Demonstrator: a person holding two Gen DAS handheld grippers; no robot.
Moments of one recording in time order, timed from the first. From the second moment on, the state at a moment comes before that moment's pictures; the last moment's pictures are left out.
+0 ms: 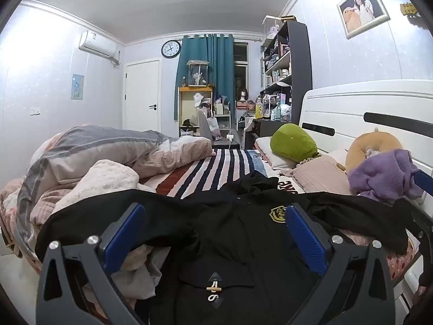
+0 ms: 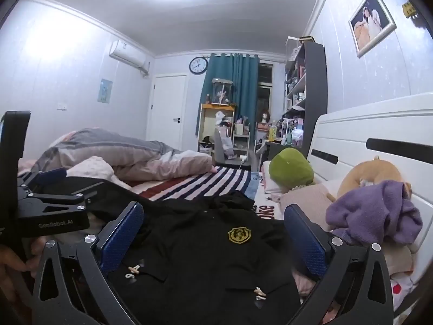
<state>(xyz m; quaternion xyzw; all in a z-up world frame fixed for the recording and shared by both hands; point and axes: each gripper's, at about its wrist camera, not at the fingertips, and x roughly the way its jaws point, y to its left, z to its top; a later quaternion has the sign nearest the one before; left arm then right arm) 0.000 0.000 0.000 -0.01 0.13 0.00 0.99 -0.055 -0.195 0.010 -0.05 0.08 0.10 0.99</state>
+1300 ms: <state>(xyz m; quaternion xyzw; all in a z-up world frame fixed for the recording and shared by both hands) -0.001 0.001 -0.002 -0.02 0.13 -0.01 0.99 -0.055 -0.198 -0.003 -0.05 0.08 0.10 0.99</state>
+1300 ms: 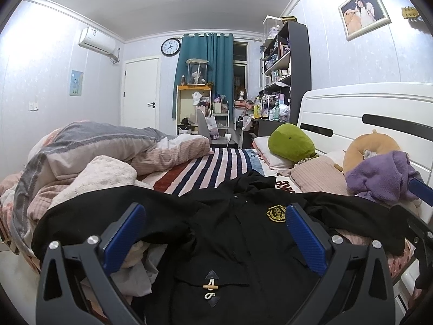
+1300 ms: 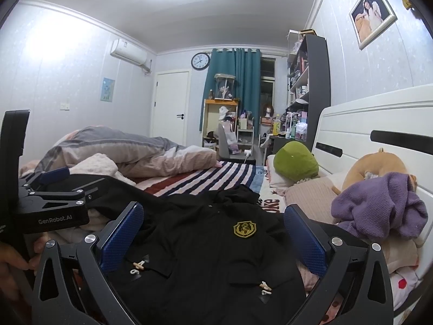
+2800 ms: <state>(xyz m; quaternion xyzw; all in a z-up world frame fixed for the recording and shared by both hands) 0.024 0.072 -0.028 -0.07 0.18 0.03 0.98 -0.020 -0.178 -0.022 -0.02 0.12 0.13 0.98</state>
